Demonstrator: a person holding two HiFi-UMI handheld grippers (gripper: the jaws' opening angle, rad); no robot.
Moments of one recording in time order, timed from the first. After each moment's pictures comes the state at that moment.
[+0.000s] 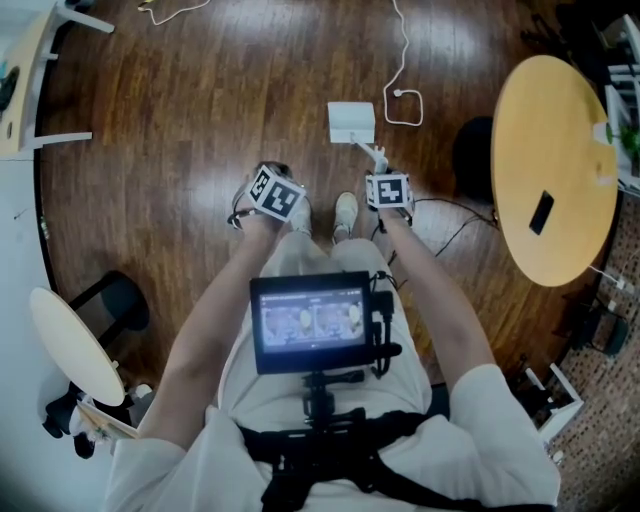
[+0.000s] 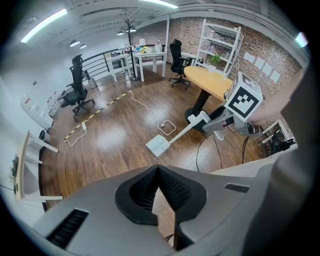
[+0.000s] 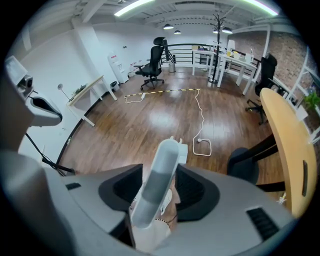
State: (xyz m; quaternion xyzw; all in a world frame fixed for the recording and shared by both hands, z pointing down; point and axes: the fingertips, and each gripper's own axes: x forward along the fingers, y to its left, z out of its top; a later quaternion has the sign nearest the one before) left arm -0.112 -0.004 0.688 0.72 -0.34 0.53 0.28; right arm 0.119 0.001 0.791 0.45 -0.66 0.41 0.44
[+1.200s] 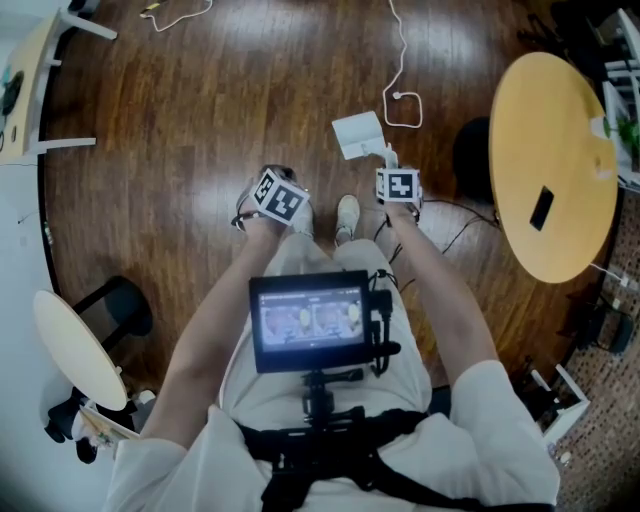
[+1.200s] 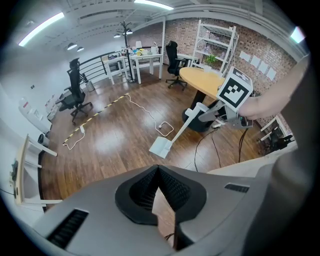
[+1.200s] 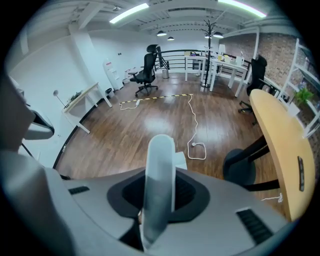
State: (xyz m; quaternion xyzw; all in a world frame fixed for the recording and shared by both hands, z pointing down) left arm -0.099 0.003 0.681 0.73 -0.33 0.53 0.27; right arm 0.146 -0.025 0.776 0.49 -0.66 0.40 0.41
